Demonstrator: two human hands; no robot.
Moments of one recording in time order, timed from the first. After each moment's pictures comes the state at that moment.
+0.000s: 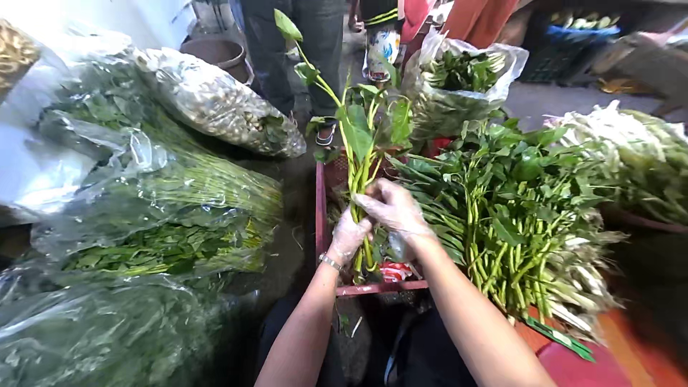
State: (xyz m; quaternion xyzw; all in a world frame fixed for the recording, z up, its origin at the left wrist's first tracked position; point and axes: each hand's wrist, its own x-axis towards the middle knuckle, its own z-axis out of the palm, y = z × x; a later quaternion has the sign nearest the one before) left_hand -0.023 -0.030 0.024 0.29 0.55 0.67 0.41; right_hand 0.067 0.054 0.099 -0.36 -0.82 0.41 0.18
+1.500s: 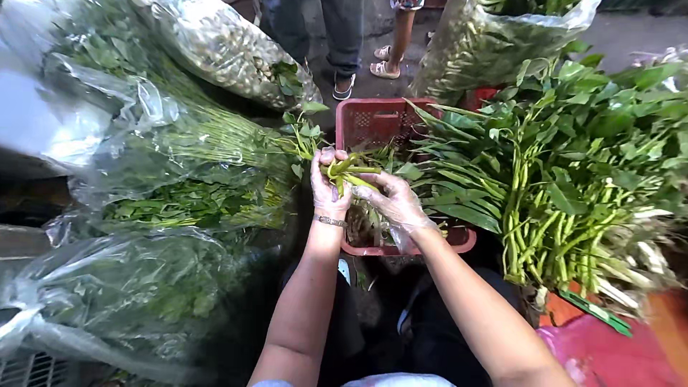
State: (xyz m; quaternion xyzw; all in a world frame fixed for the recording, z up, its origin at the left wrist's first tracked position) left_hand -0.084 -0.049 -0.001 0.07 0.06 0.91 0.41; right_hand 0.050 0.012 0.027 -0.21 -0.79 0.54 0.23
